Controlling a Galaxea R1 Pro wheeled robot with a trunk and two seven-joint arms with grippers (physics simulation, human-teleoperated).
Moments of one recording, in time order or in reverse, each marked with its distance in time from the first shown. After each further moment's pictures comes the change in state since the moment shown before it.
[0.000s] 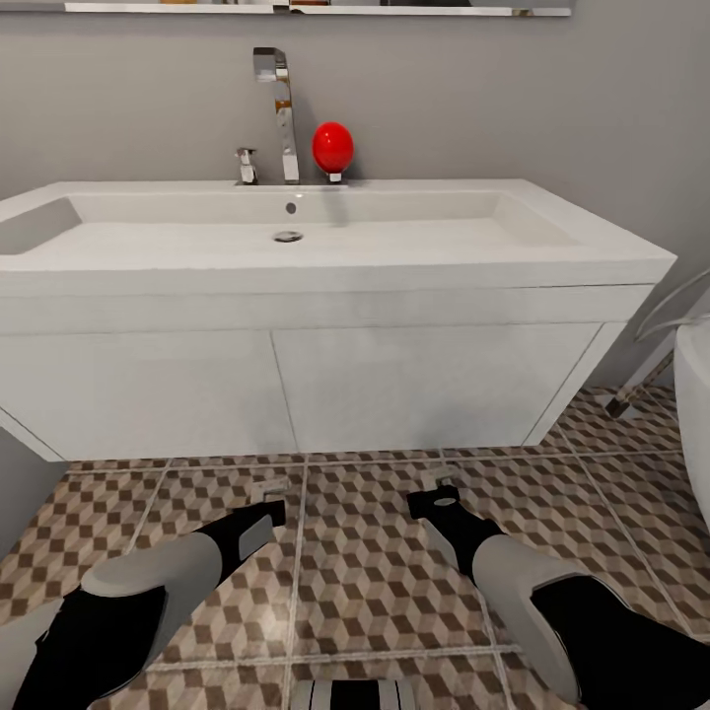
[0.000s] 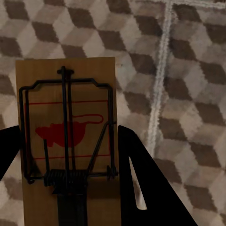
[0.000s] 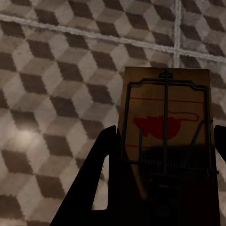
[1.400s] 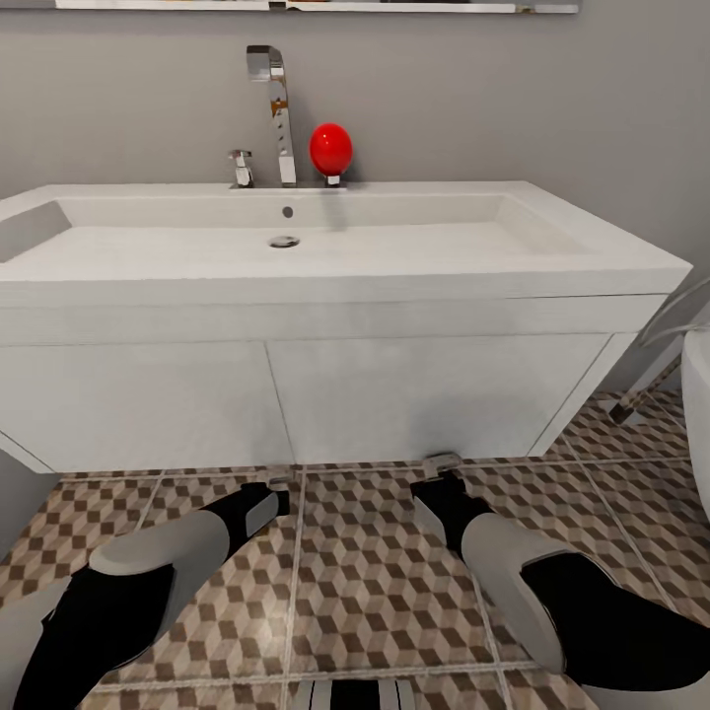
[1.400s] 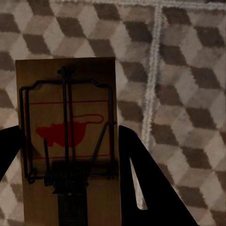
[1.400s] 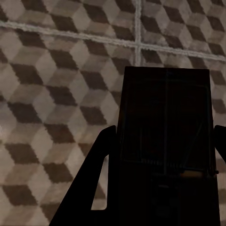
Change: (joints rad) left arm -0.068 -0.023 -0.009 0.016 -0.007 0.174 0.019; right arm -0.072 0.035 -0.028 0.012 -0.022 0.186 -0.181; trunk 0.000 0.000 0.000
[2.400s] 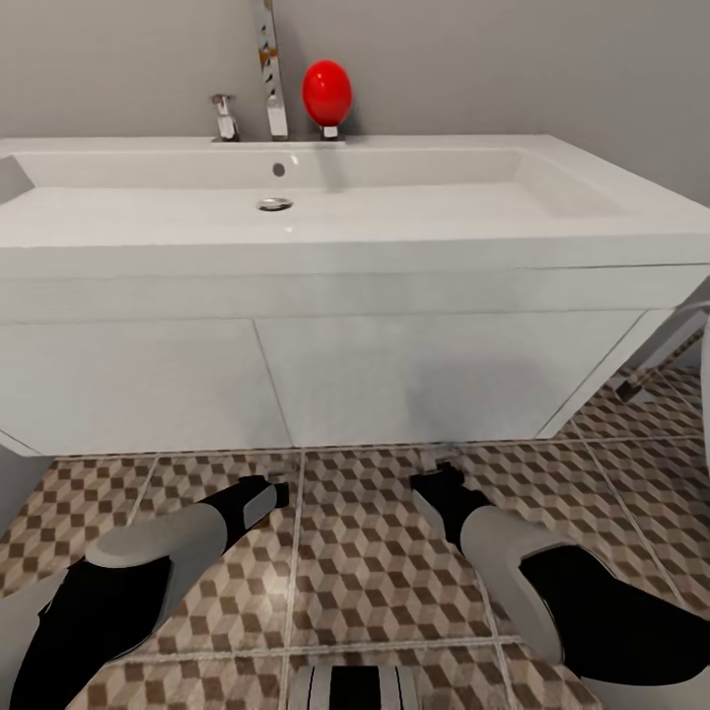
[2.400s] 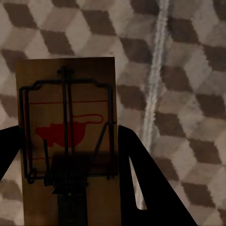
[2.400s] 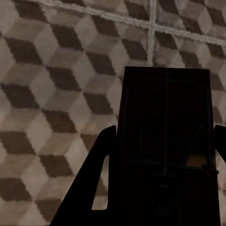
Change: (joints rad) left arm -0.021 0.011 0.014 -0.011 0.009 -0.007 -0.007; right arm -0.023 0.002 0.024 -0.001 0.014 0.003 0.006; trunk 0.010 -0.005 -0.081
